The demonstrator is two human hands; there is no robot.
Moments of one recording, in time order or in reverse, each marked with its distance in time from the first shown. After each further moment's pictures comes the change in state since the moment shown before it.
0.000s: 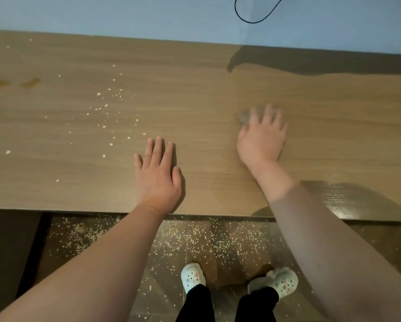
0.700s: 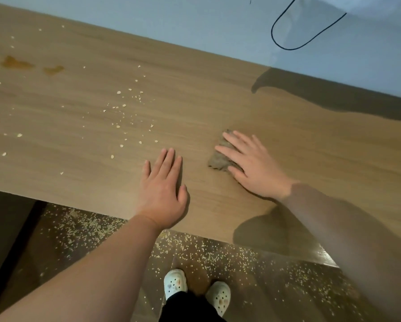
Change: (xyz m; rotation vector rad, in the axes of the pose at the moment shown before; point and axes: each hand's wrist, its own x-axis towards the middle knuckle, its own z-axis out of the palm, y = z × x) left_hand 0.001 -0.004 0.004 -0.007 0.004 0.035; right_hand 0.023 0.008 -0.014 0.027 -0.242 -0.915
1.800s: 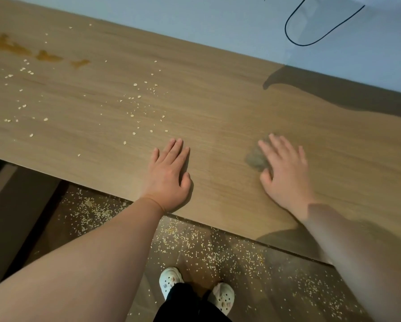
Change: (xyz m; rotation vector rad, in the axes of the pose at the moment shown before) left_hand -0.001 -0.004 0.005 -0.078 0.088 0.019; right_hand -0.047 0.012 0.020 -0.044 0.143 0.306
